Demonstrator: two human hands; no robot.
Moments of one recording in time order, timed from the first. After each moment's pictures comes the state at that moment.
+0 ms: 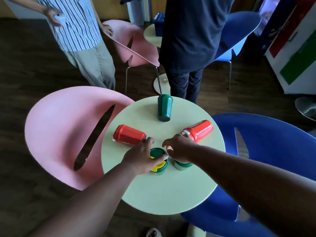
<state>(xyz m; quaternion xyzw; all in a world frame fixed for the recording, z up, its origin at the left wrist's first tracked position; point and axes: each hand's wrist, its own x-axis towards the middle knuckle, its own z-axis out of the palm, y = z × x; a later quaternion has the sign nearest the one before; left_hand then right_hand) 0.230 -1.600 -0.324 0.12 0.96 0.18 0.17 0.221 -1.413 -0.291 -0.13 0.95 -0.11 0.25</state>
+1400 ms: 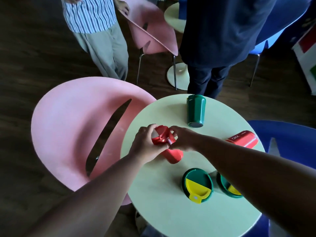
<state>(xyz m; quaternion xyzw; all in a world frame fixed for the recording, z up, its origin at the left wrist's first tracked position) 0.113 -1.693 -0.378 0.02 0.92 0.38 0.10 0.089 -1.511 -0.339 -0.07 0.92 -0.24 0.32</state>
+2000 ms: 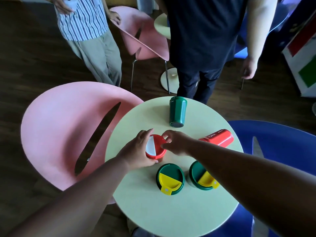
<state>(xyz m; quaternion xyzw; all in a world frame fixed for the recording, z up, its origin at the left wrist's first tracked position) 0.147 -1.657 -0.354 0.19 0.95 0.23 0.14 0.127 -1.459 -0.325 -0.04 0.91 -0.29 0.30</state>
